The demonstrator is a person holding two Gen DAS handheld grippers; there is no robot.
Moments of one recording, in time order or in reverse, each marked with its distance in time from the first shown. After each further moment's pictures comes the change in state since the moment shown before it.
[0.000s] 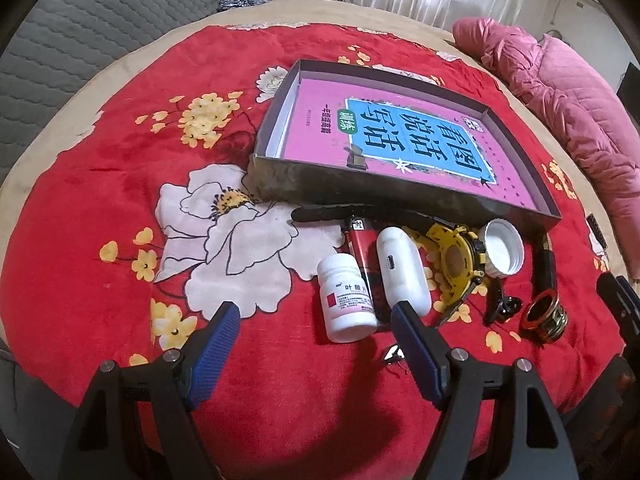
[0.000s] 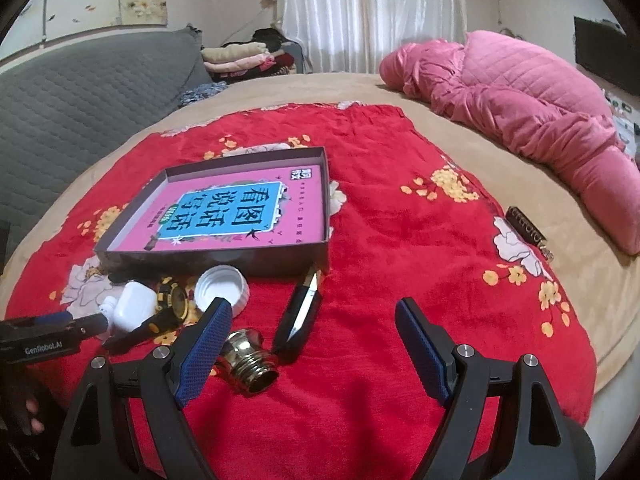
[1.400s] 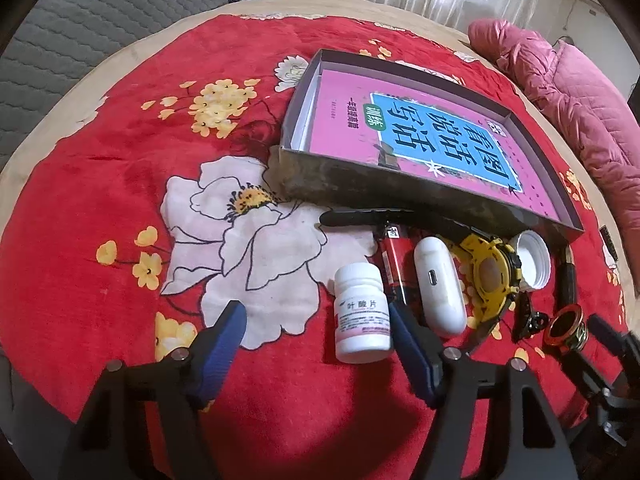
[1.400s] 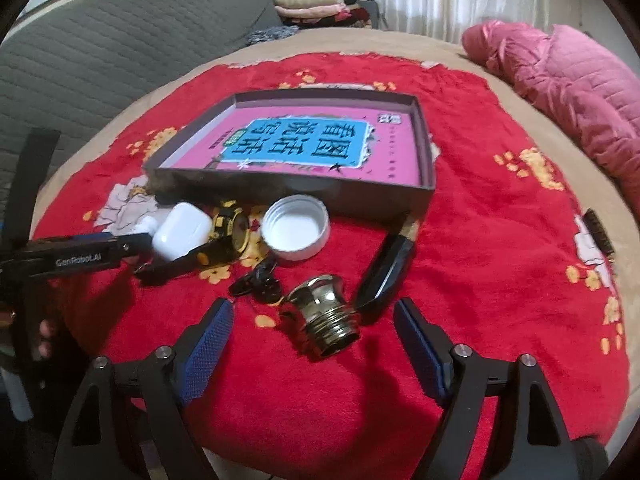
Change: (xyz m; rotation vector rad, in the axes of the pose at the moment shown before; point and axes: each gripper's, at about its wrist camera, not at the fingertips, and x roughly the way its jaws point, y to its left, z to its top) left arm 0.023 0.020 0.008 -0.038 0.024 0.004; right arm 0.033 0.042 -0.026 -0.191 0.218 0.201
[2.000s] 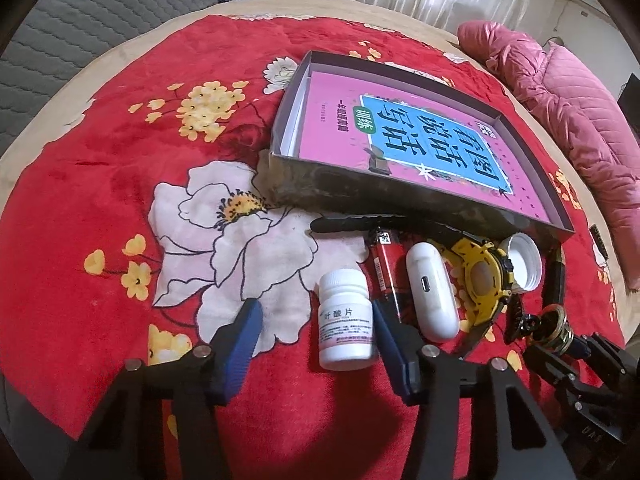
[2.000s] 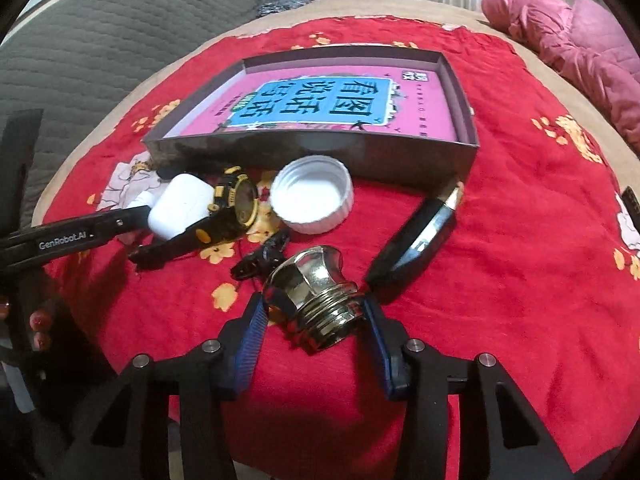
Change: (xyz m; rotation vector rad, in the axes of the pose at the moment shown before) left arm 0.003 0.002 0.004 0.016 -0.004 -0.052; right arm 0.028 0.000 0.003 0.012 0.079 0.101
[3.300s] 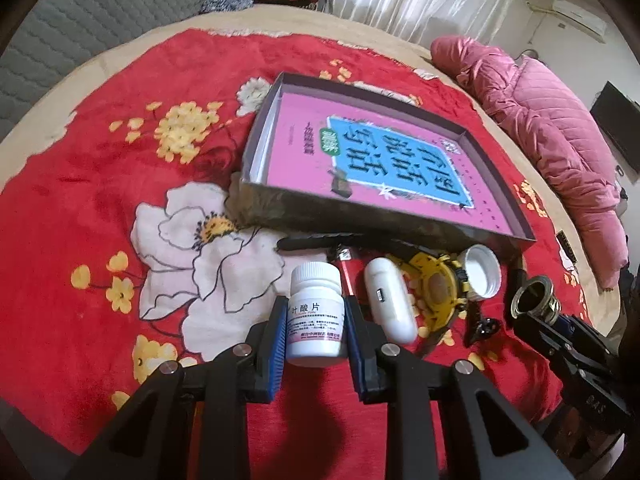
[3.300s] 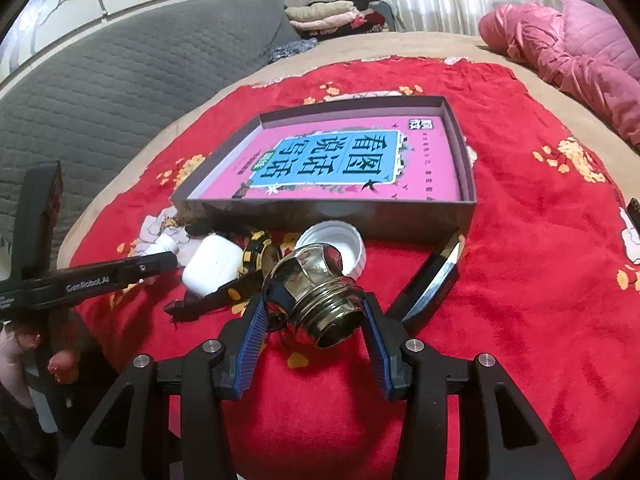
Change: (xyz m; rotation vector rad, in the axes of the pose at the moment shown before) left arm -0.019 -0.006 0.002 0.021 -0.063 -0.111; right arm -0.026 -0.006 0.012 0.047 -0.173 0.065
